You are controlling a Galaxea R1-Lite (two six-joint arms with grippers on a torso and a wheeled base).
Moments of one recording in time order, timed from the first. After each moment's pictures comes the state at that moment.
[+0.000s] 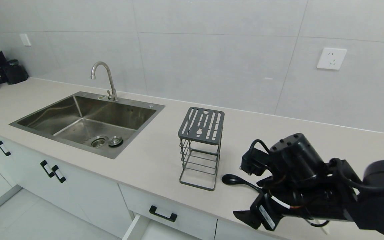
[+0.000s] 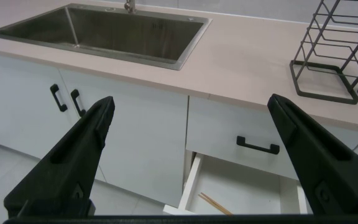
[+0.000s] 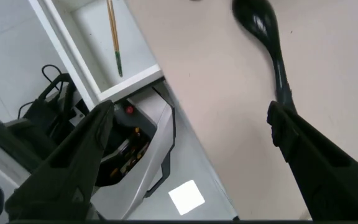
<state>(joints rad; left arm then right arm) 0.00 0.00 0.00 0.00 -0.02 -0.01 0.73 1.76 -0.77 -0.07 -0.04 -0.04</state>
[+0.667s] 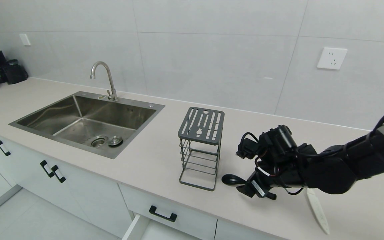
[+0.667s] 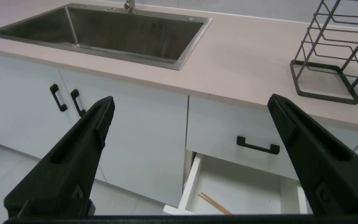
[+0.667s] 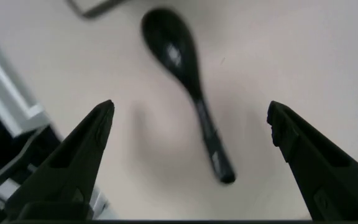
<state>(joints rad) 0.00 0.00 0.00 0.00 -0.02 -0.01 0.52 2.01 -0.87 -0.20 -0.04 -0.27</state>
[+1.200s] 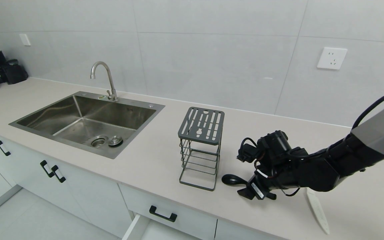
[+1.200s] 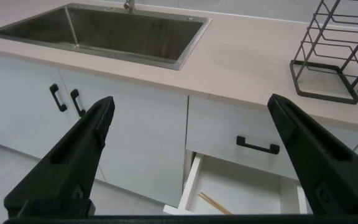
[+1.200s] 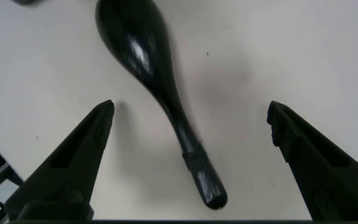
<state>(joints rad) 0.00 0.00 0.00 0.00 -0.02 -0.01 0.48 2.11 -0.89 -0.24 0.02 -0.28</state>
